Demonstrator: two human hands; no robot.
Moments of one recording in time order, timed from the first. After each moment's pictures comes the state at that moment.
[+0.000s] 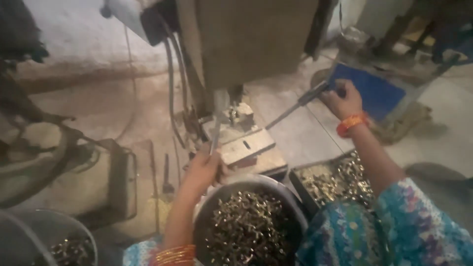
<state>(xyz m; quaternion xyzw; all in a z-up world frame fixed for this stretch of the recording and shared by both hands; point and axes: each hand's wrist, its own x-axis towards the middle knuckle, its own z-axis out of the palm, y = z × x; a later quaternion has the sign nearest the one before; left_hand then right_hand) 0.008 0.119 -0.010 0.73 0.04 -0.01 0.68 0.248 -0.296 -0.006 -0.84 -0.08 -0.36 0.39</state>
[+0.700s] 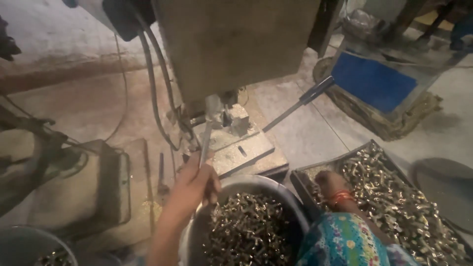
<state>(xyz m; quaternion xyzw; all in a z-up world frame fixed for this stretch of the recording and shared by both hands) 0.004 0.118 -0.006 0.69 0.06 -0.05 0.72 0.143 -0.328 -0.250 -0.98 0.01 -0.01 0.19</state>
